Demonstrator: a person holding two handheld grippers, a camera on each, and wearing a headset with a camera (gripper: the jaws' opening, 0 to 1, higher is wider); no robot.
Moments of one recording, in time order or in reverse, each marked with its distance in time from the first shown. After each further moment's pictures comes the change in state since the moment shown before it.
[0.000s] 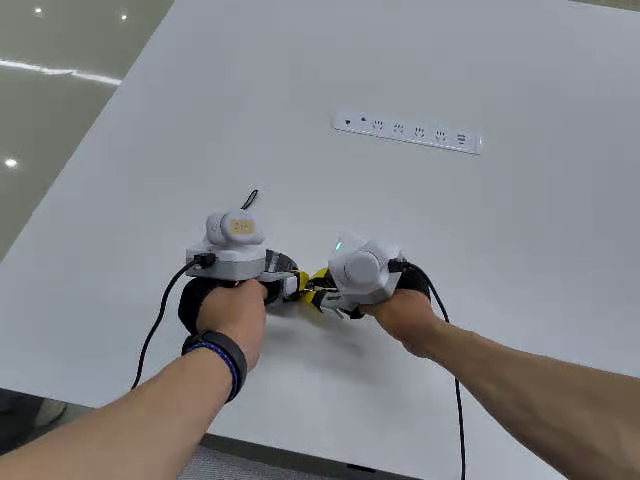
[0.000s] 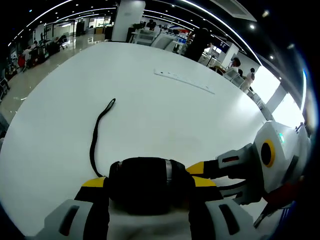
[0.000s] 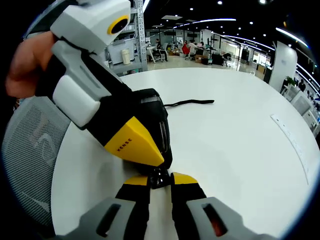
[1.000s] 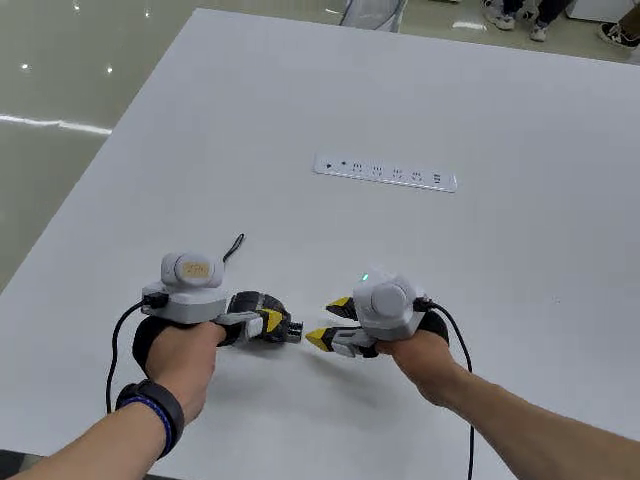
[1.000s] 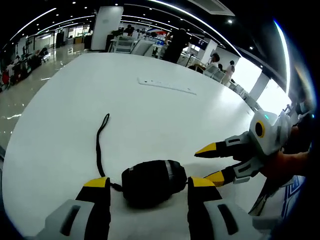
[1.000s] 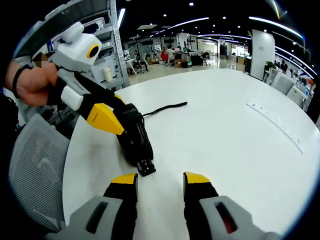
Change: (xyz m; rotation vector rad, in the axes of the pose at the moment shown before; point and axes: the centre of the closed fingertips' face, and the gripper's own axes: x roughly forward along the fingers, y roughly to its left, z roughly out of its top) left arm -0.030 0.008 0.015 0.143 -0.042 -0.129; right arm -0.048 -0.018 -0.005 0.187 -0.091 -0.091
